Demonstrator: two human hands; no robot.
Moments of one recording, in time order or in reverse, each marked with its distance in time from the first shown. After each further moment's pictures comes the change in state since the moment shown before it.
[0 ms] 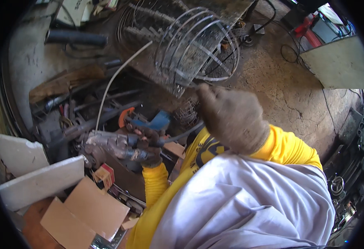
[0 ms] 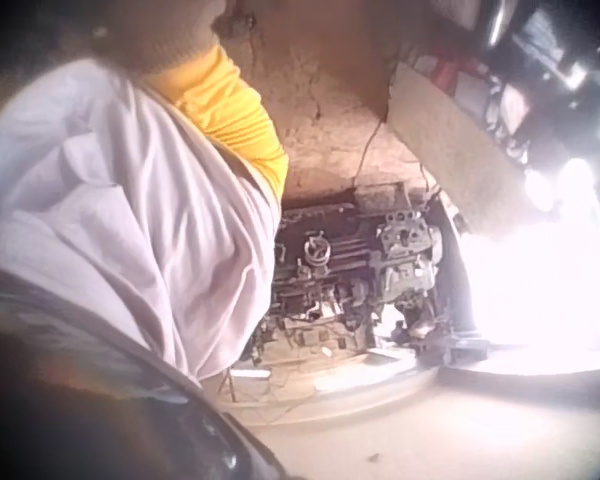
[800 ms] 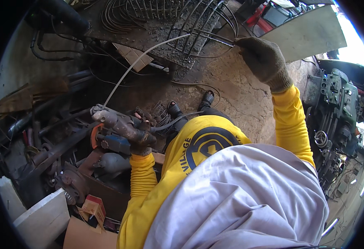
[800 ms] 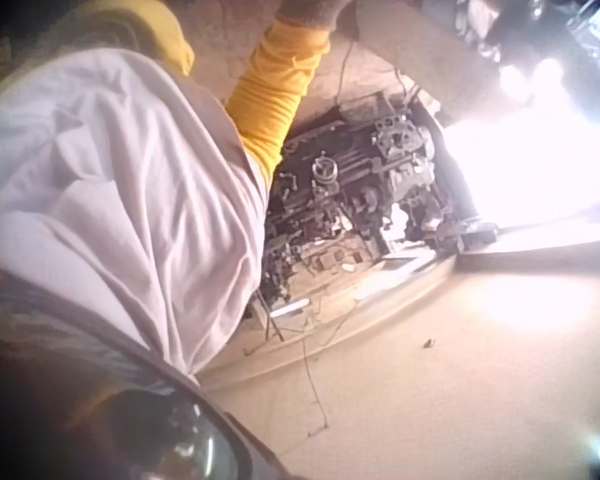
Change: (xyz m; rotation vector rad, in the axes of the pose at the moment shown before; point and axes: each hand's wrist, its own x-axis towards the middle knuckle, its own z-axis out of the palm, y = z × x) left_hand 0.033 0.026 -0.158 0.927 -0.083 0.103; right_hand -0.008 -0.003 0.026 -0.031 0.362 -0.011
